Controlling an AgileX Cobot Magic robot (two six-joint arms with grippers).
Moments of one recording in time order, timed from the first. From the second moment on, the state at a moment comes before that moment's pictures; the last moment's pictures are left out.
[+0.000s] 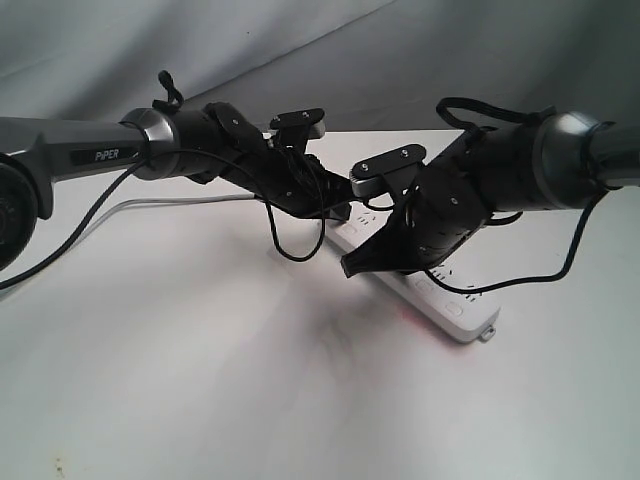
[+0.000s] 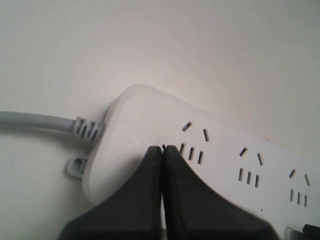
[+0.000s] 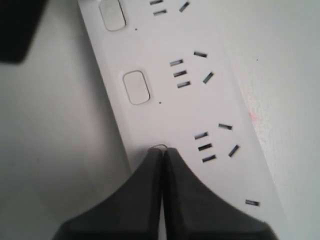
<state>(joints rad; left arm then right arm) -0.46 2.40 -1.76 -0.87 0.55 0.58 0.66 1.99 -1.21 -0.31 0.46 0.37</state>
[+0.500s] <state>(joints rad) -0.46 2.40 -1.76 -0.87 0.55 0.58 0.65 2.01 -1.21 -0.31 0.45 0.37</state>
